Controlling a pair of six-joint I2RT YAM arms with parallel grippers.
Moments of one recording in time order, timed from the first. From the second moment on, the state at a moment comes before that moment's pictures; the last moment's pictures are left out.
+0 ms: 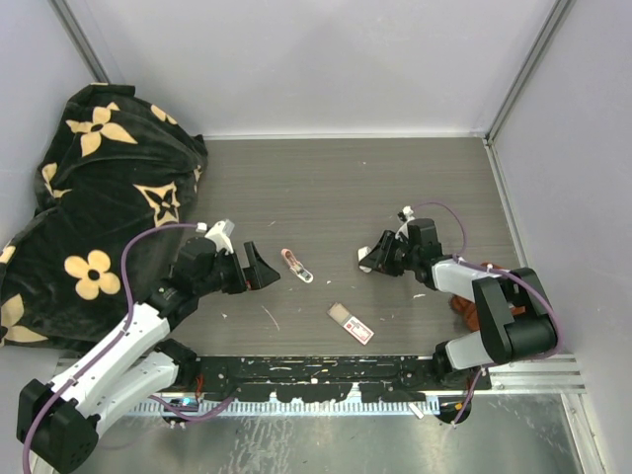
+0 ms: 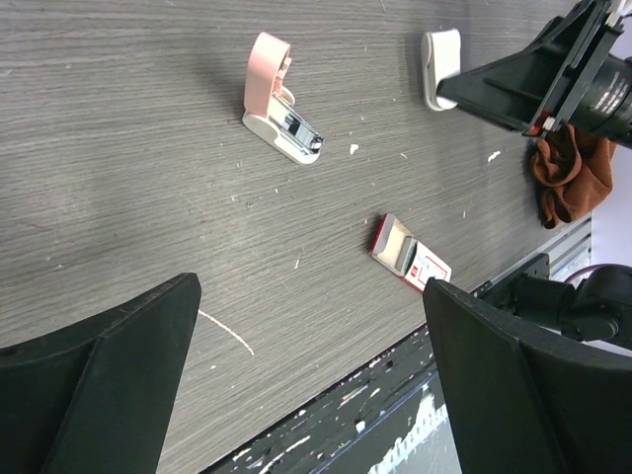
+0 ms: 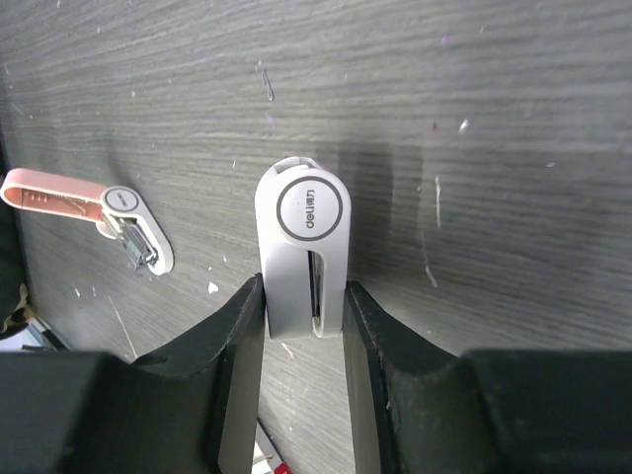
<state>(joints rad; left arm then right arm) -0.51 0.80 0.53 -0.31 0.24 -0.71 0.24 1.42 0.48 0.18 -0.44 0.62</state>
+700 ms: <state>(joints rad) -0.51 0.79 0.52 -0.33 0.23 -0.71 0.19 1.36 0.50 0.08 -0.38 0.51</state>
